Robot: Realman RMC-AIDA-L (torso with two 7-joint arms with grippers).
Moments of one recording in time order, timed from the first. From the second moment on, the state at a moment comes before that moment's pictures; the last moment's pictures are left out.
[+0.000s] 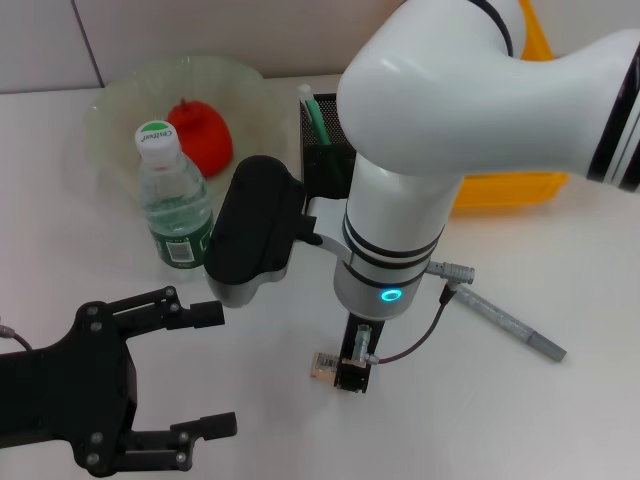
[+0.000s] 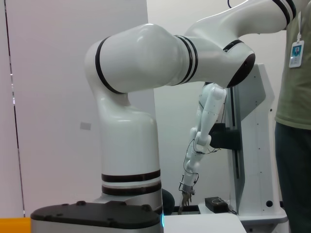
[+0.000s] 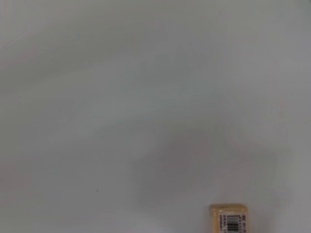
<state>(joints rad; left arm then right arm) -0.22 -2.05 1.09 0.89 1.55 1.92 -1.06 1.04 2.09 -2.10 -1.00 -2.36 -1.40 2.82</state>
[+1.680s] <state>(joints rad) -0.23 -2.05 1.08 0.89 1.55 1.93 -1.07 0.89 2.09 -1.97 -1.17 -2.51 -1.43 2.82</state>
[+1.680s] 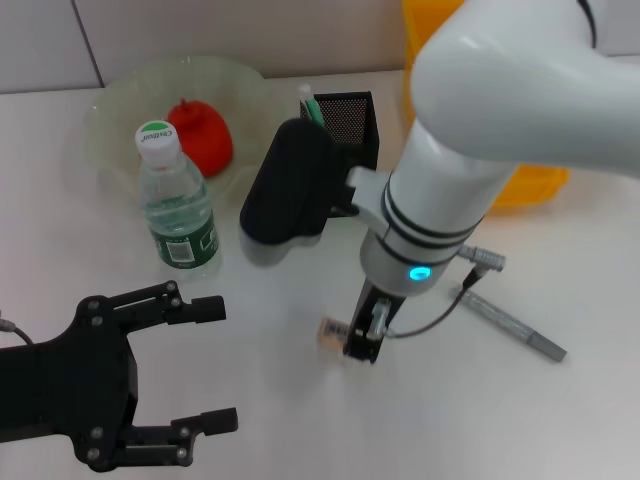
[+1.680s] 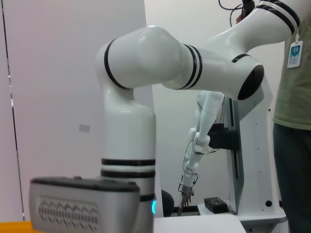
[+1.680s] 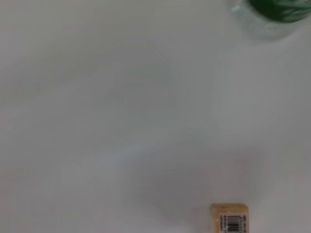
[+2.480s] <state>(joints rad) -0.24 -2.06 1.08 0.89 1.55 1.93 -1.08 0.59 2.08 -1.79 -1.56 -2.60 -1.40 2.75</state>
